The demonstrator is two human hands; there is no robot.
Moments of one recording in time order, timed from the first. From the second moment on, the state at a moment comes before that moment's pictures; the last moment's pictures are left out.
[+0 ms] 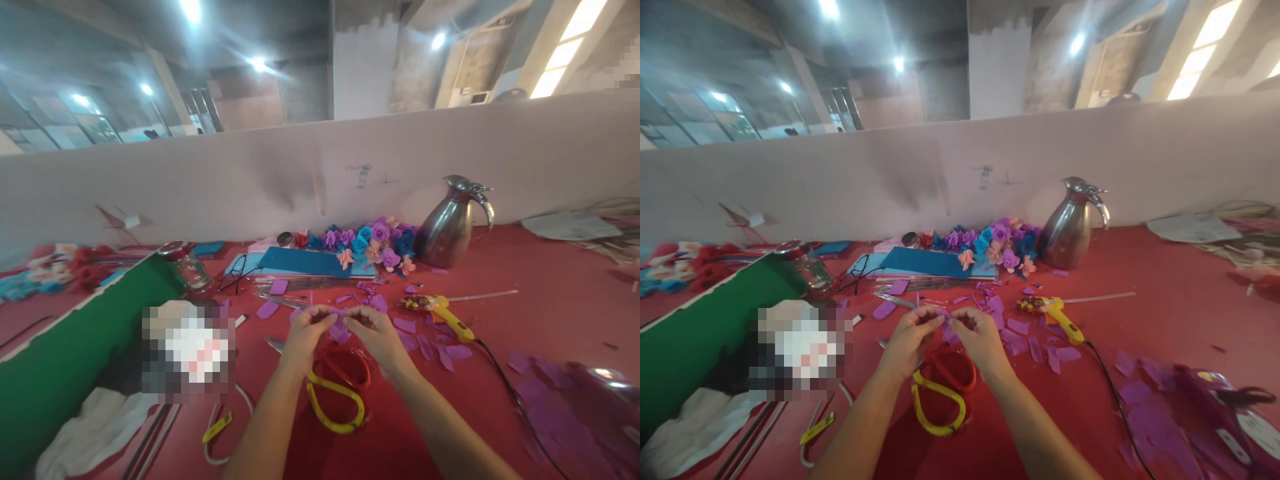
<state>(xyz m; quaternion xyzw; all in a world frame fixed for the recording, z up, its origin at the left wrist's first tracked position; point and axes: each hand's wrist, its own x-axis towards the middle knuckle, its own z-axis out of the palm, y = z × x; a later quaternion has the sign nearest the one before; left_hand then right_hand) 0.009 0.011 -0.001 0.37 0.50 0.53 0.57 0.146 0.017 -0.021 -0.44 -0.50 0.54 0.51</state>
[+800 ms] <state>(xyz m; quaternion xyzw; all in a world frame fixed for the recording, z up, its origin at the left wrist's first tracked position) -0.002 0.020 -0.003 0.37 0.57 0.51 0.52 0.196 0.039 -0.008 -0.52 -0.50 0.37 0.59</state>
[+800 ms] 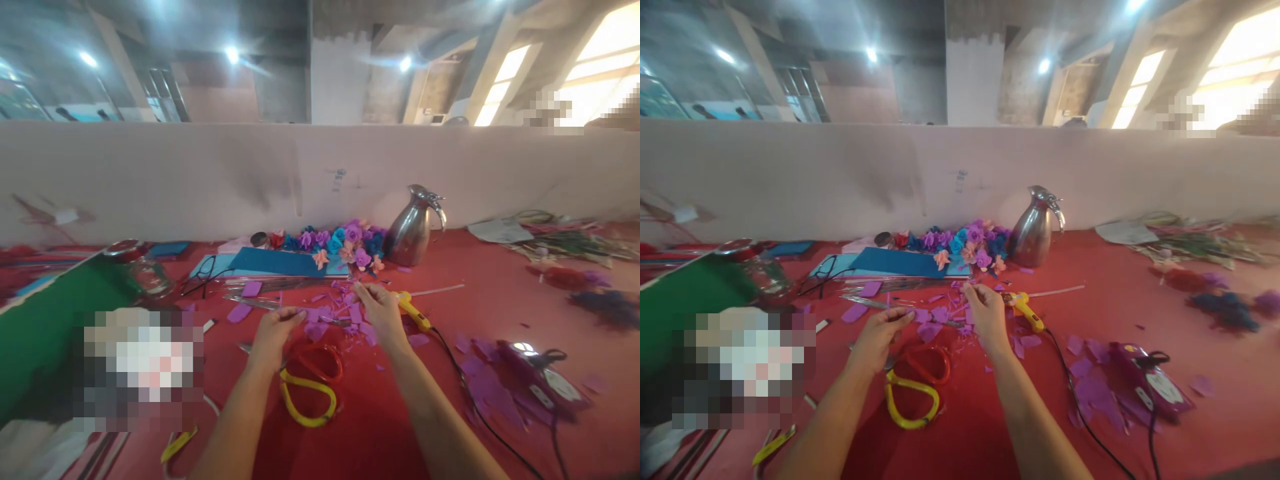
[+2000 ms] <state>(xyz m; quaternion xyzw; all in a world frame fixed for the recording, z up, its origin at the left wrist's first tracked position) -0.056 0.028 -0.019 0.51 0.83 0.19 0.13 0.142 0.006 -0.036 -0.48 -0.78 0.19 0.35</state>
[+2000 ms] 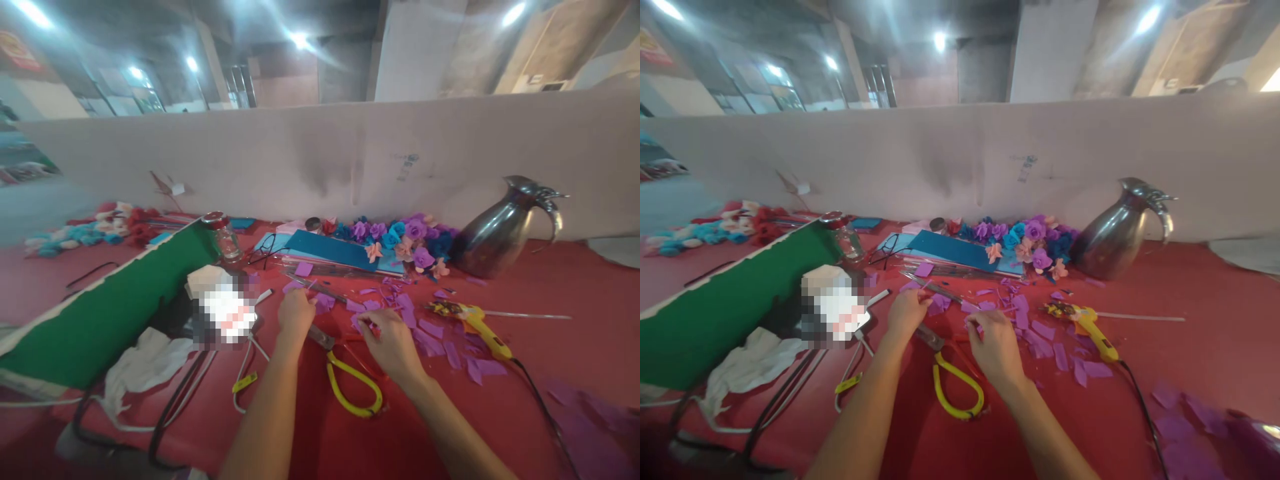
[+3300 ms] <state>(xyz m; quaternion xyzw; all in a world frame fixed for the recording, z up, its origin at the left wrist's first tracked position) -0.064 0.032 -0.012 0.50 0.64 0.45 0.36 0.090 0.055 -0.036 -0.51 -0.74 0.30 0.31</state>
